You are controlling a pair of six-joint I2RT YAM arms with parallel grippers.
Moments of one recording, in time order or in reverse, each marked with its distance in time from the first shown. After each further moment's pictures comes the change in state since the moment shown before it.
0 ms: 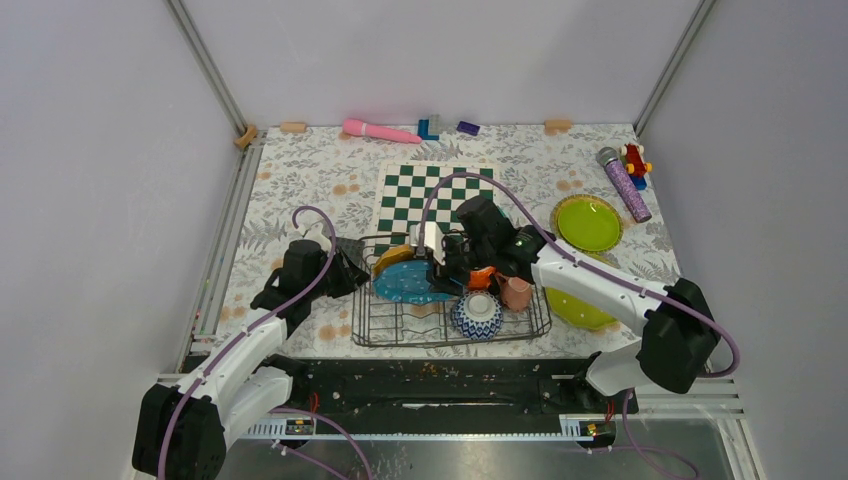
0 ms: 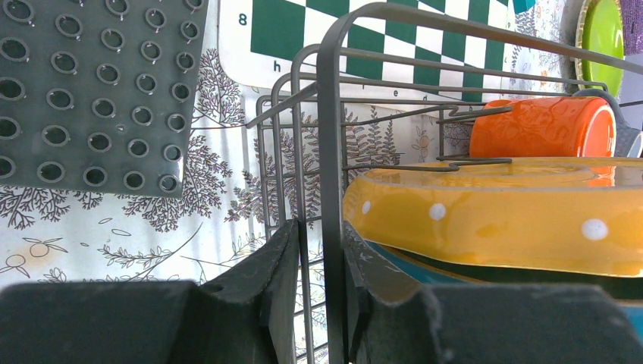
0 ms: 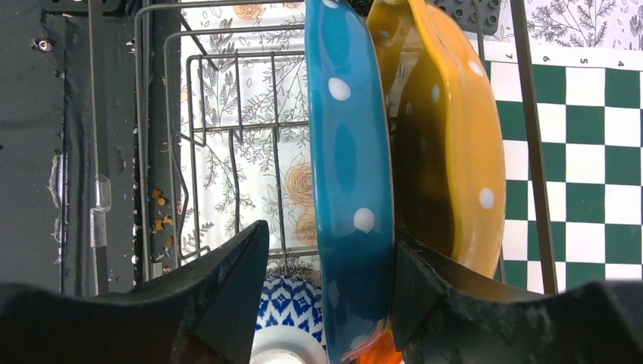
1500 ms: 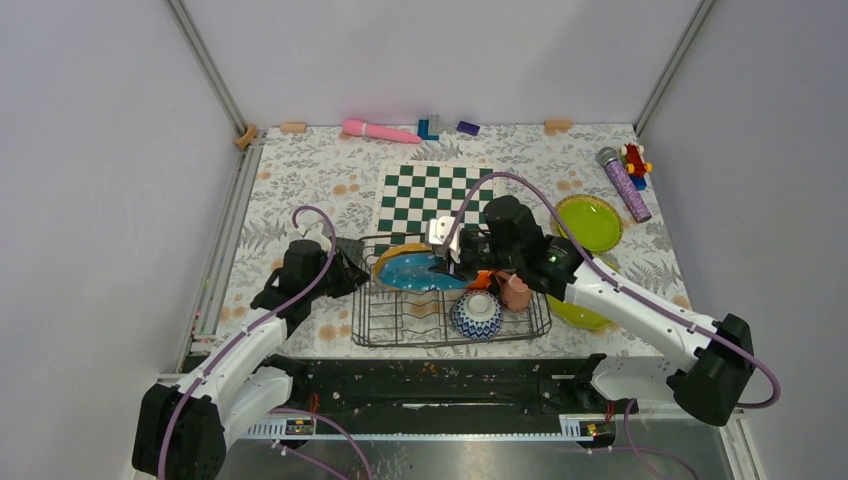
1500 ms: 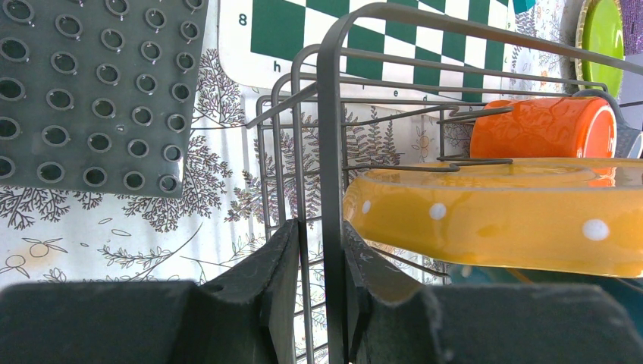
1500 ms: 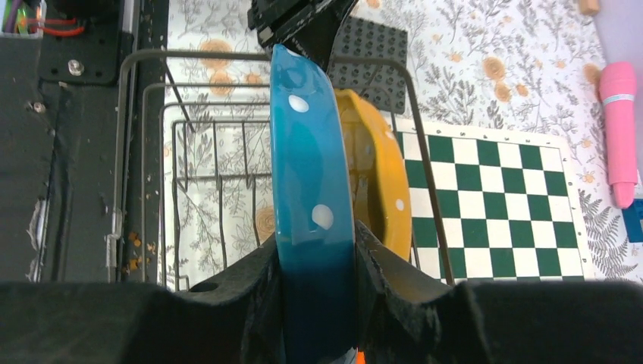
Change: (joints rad) left arm 0.000 0.003 0.000 0.000 -0.001 0.000; right arm 0.024 -0.200 -0.045 0.107 0.049 -0.005
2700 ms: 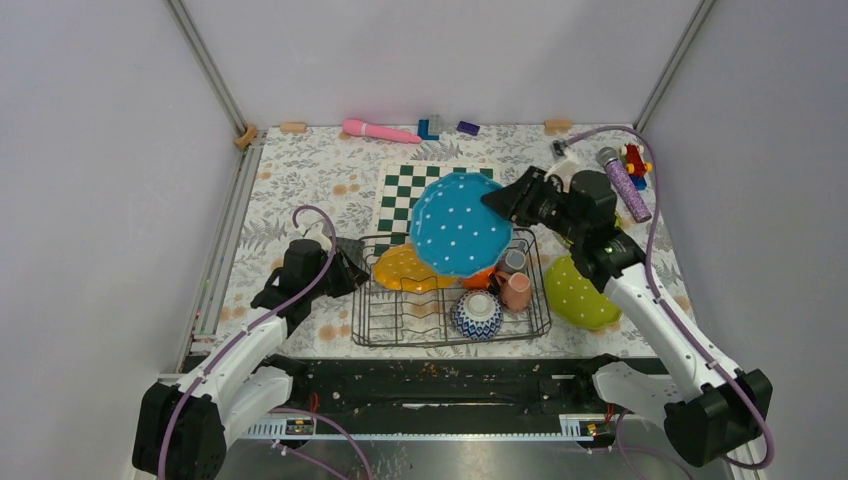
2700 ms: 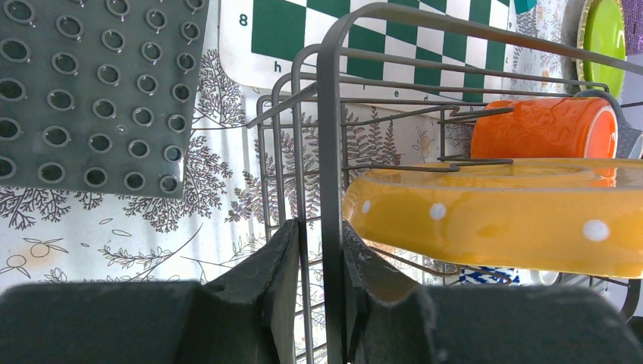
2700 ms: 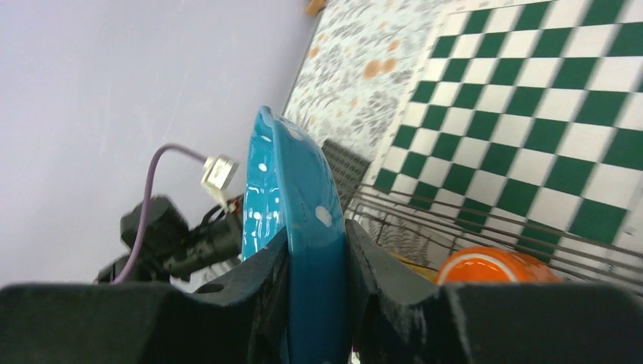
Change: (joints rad) left arm 0.000 0.005 0.004 -0.003 0.000 0.000; right arm -0.418 -0.153 -0.059 0.220 0.117 1.261
